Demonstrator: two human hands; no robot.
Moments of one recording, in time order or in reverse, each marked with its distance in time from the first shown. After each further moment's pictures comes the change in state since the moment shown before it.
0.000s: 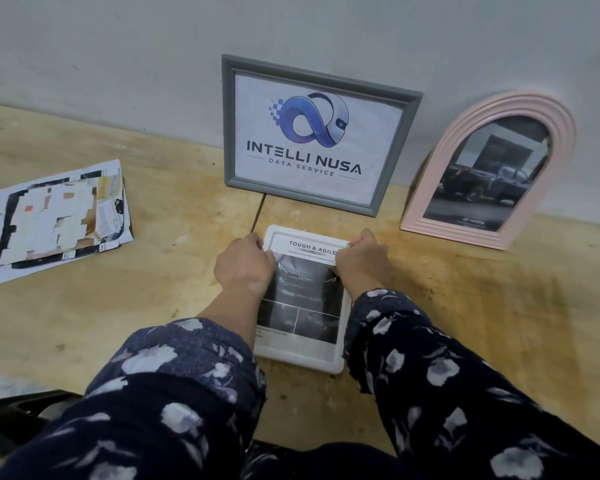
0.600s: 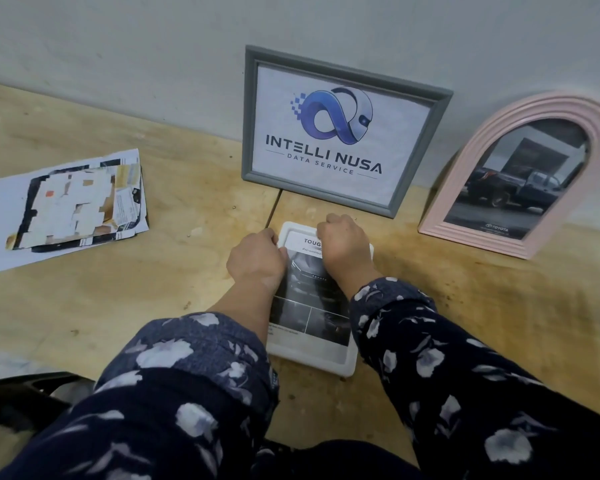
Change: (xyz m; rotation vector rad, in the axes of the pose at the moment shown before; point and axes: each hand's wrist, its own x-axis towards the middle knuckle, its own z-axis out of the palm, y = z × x) left_hand 0.007 -0.003 0.005 0.006 -0.015 0.021; right_hand -0.004 -0.039 0.016 -0.483 0.033 -0.890
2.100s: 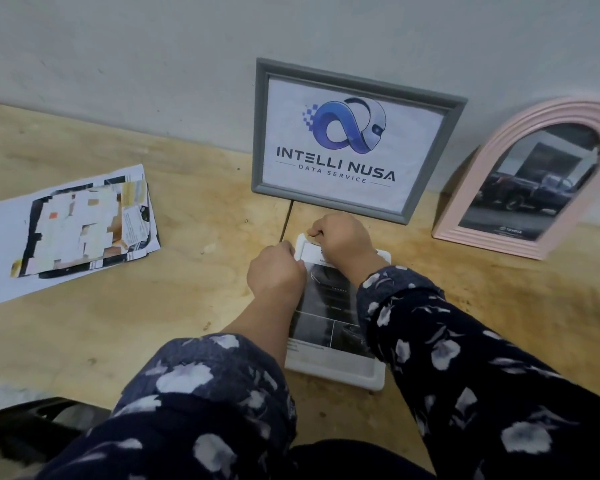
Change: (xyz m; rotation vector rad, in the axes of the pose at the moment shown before) left_hand 0.007 -0.003 -0.005 -0.017 -0.073 0.042; right_hand 0.047 -0.010 0.010 0.202 -0.268 0.116
